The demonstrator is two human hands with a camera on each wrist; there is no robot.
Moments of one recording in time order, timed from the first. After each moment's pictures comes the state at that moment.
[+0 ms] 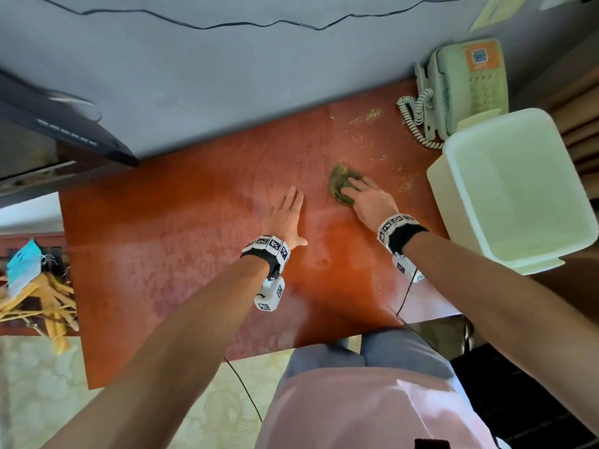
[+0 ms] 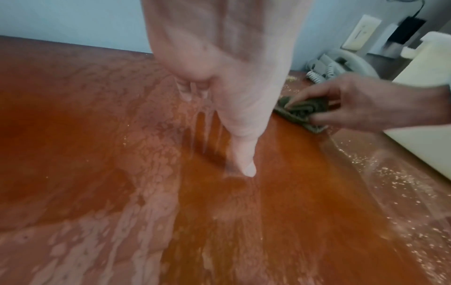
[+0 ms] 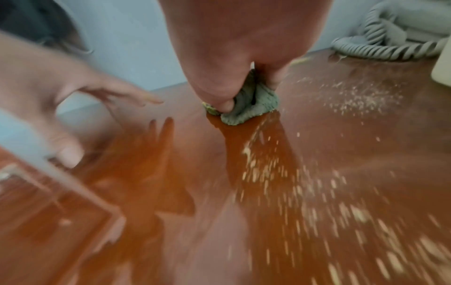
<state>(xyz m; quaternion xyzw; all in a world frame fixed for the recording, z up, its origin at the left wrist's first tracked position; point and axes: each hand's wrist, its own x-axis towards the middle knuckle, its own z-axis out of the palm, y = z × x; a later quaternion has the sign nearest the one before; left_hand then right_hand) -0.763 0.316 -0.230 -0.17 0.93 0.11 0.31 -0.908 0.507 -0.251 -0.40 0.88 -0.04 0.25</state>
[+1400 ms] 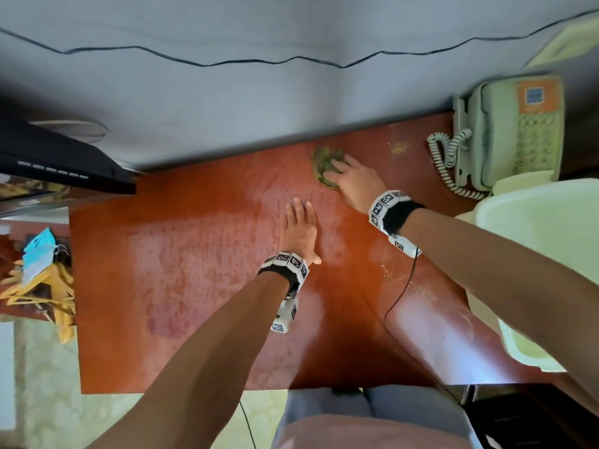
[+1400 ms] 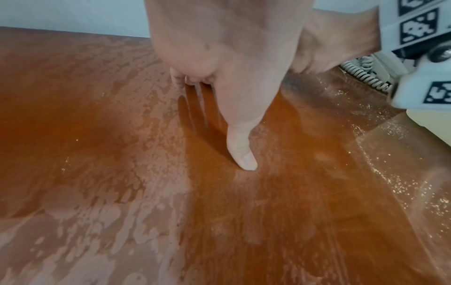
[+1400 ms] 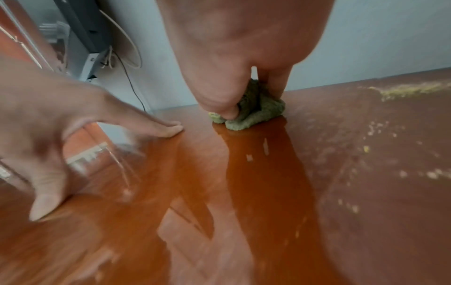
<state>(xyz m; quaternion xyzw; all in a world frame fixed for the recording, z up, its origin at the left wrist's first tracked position) -0.838 0.314 -0.255 -0.23 0.90 0.06 0.37 -1.023 0.390 -0.268 -0.53 0.82 -0.02 0.21</state>
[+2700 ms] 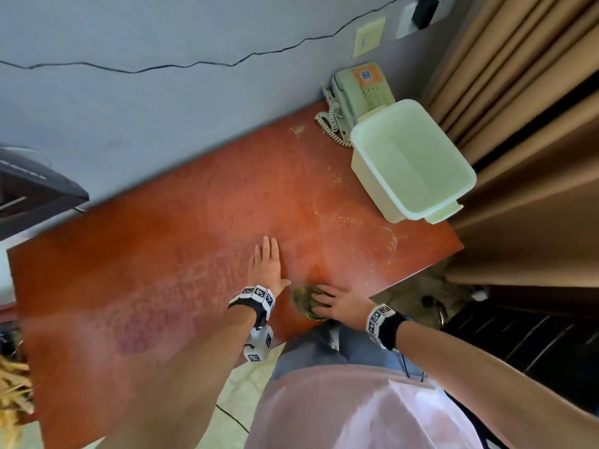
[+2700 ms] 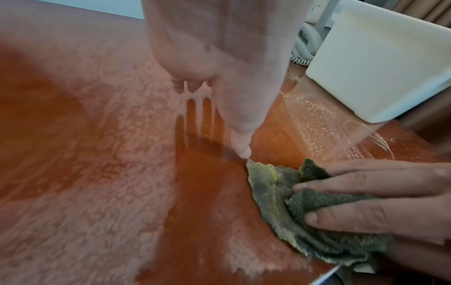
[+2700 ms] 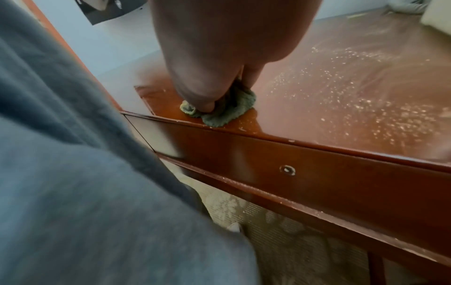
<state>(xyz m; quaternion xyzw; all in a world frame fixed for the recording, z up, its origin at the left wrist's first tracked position) -0.679 0.416 -0.249 -0.16 0.93 0.10 0.32 -0.697 0.661 -0.266 -0.65 0.72 0.04 0.24</state>
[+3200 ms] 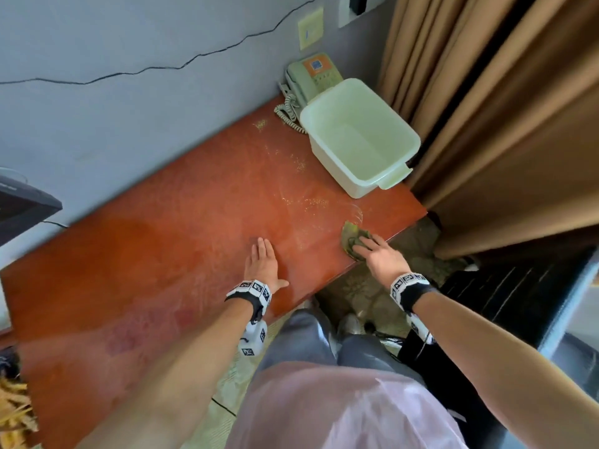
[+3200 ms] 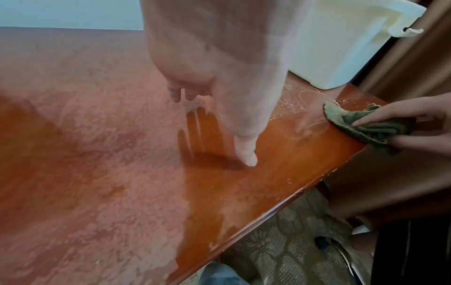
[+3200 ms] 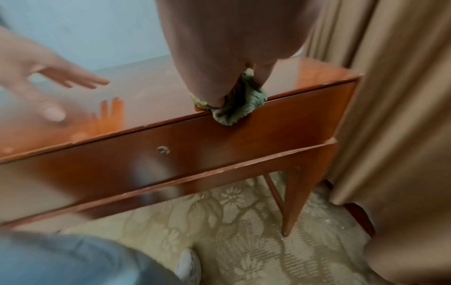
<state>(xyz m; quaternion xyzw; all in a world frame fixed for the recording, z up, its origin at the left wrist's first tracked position) -0.659 0.490 -0.235 -0.13 0.92 0.06 0.36 -0.727 0.799 -0.265 -0.25 0.93 -0.05 0.26</state>
